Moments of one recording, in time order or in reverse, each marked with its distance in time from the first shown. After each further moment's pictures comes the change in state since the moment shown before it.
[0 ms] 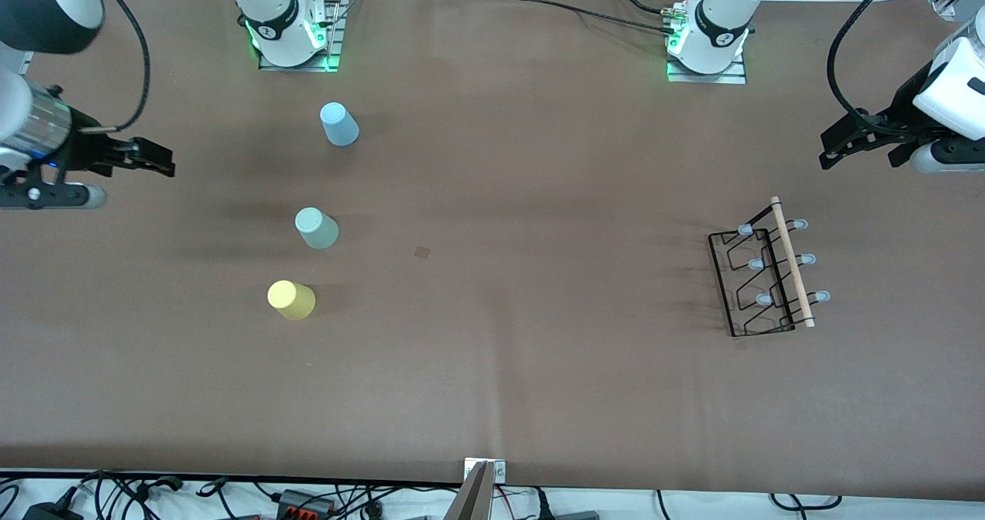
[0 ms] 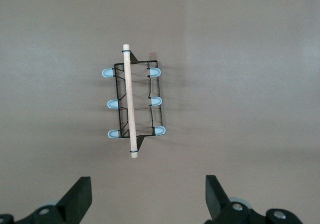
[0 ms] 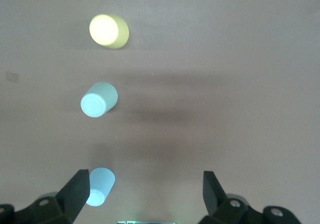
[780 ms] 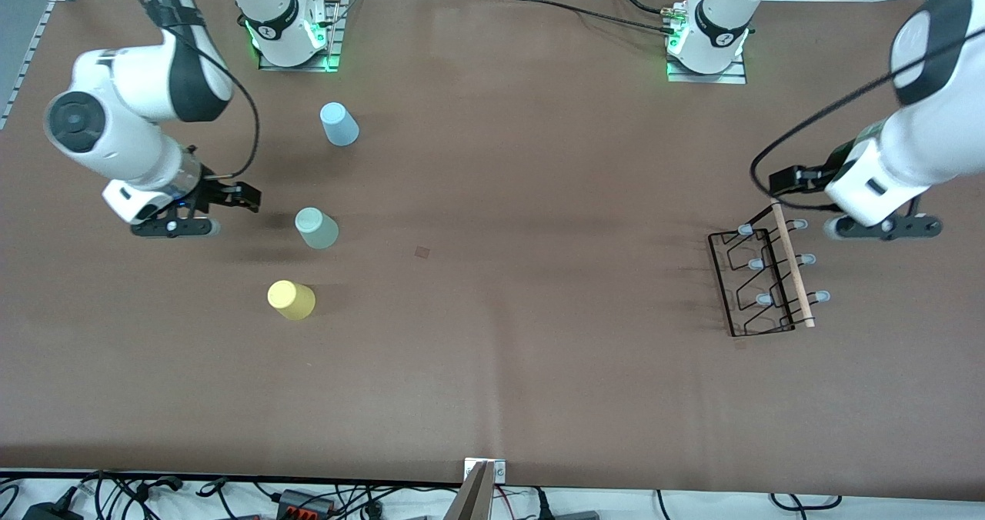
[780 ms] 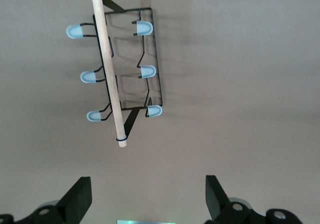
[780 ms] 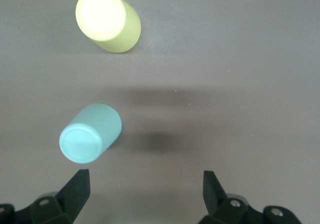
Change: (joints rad) left arm -0.023 0.216 -0.001 0.035 0.000 -0.092 -0.001; right arm 0.078 0.002 0.004 -0.495 0.002 0.614 0.112
